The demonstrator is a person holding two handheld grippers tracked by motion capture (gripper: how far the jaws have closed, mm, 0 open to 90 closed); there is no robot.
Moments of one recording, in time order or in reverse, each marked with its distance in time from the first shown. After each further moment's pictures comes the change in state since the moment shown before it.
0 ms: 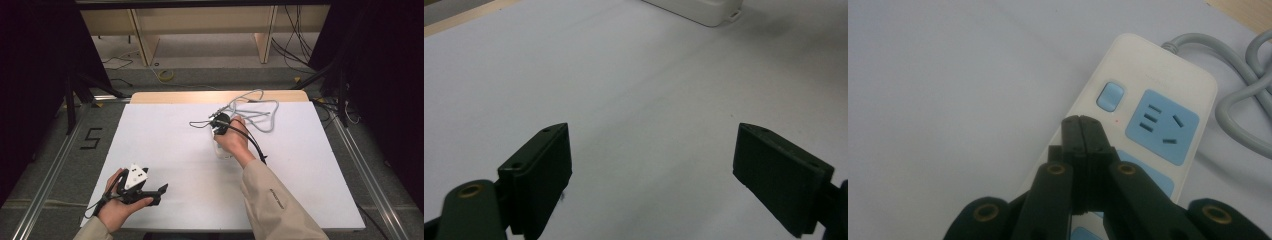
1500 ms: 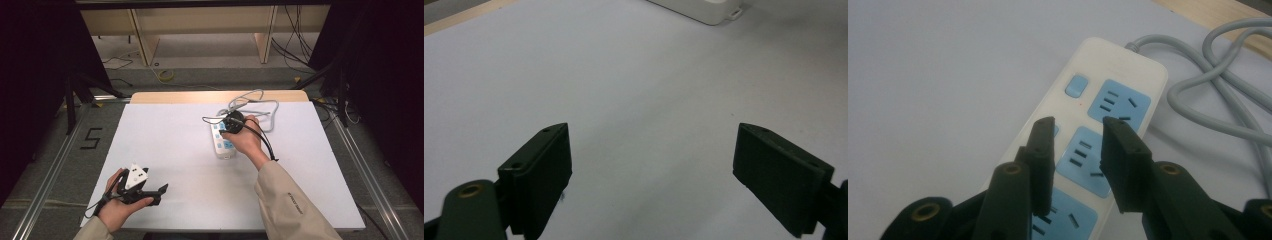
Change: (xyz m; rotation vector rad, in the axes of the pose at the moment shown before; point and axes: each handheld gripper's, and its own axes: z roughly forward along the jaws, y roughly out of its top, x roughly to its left) left arm 0.000 0.000 0.001 0.004 0.001 -0.001; right arm -0.024 -0.016 -0.029 -0.079 0.045 0.063
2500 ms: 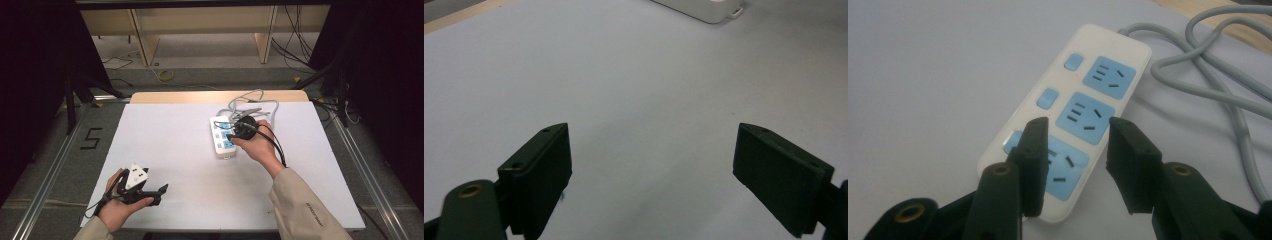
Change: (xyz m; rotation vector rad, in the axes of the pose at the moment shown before) left arm 0.000 0.000 0.001 0.002 0.002 -0.004; right arm -0.007 -0.025 -0.034 -0.044 0.028 0.011
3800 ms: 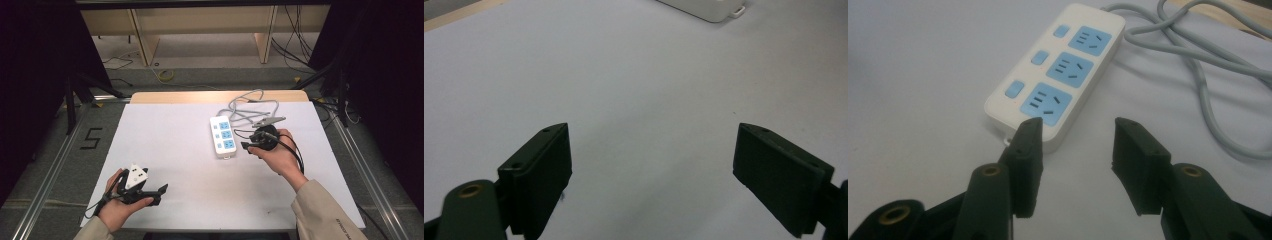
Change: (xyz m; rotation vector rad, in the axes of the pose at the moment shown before) left arm 0.001 -0.001 0.000 0.005 0.004 -0.004; right arm -0.012 -0.039 -0.050 -0.035 0.009 0.023
